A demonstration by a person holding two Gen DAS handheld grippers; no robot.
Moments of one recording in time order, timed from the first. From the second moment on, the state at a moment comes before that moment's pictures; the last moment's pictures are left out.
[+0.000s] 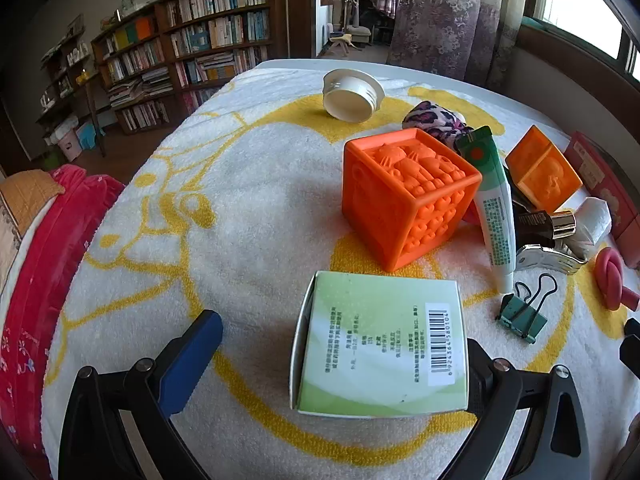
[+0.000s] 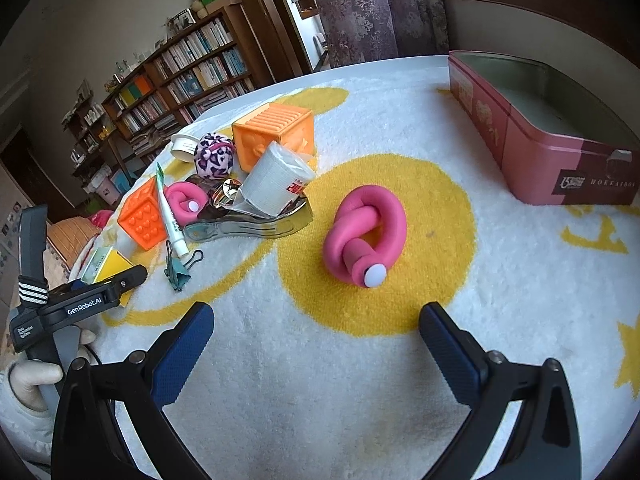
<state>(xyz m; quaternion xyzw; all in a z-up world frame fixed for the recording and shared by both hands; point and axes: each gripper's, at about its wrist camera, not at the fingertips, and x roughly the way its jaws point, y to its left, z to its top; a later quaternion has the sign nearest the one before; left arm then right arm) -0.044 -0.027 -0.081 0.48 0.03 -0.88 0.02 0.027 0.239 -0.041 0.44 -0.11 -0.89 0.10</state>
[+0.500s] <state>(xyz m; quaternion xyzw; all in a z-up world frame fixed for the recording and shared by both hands) -0.034 -0.017 -0.065 0.46 0.05 -0.88 -0.03 0.025 0.252 -0.026 0.42 -0.11 -0.90 0.08</state>
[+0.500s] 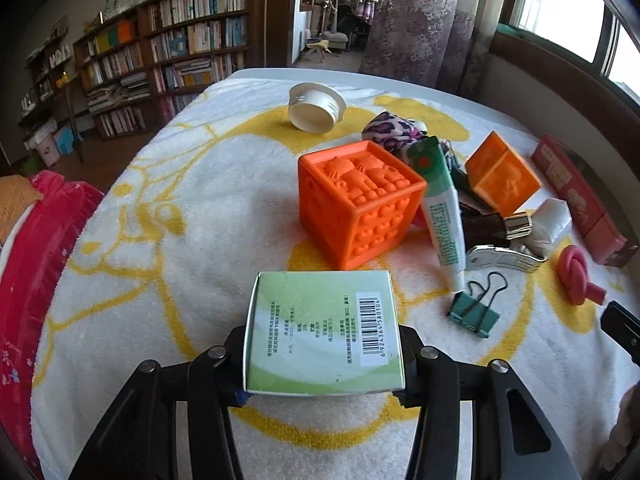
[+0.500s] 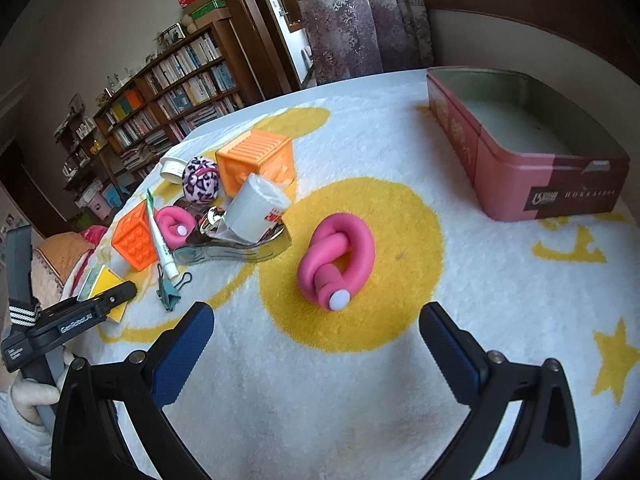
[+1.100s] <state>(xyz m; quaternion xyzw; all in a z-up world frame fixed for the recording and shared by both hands) -0.035 -0.010 -0.056 0.46 0.05 -0.88 -0.06 -0.027 0.244 -0.039 0.46 -0.05 -0.89 0.02</state>
